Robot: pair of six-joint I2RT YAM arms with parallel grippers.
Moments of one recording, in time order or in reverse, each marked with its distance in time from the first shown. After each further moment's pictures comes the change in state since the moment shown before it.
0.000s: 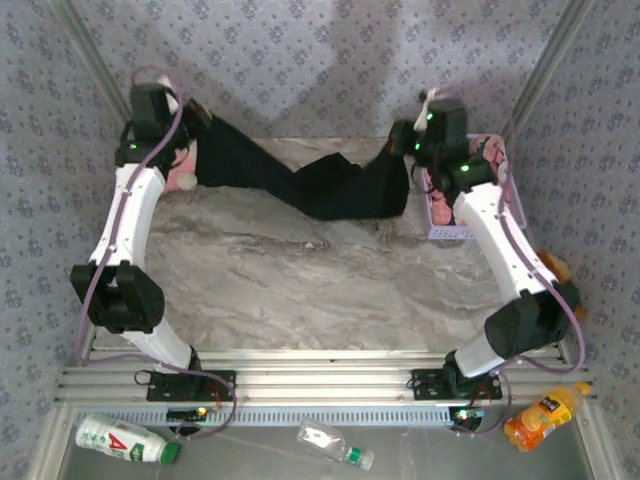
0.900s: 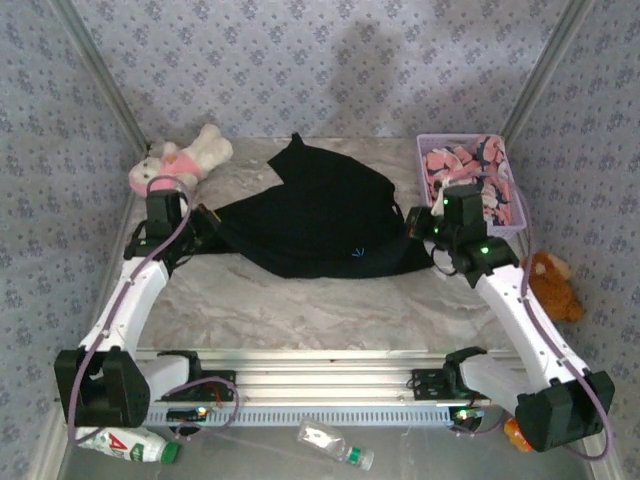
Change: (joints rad) left arm -0.009 -0.532 -0.957 0.063 0.020 -0.110; right arm -0.016 -0.475 -0.729 -0.101 -0.053 0.076
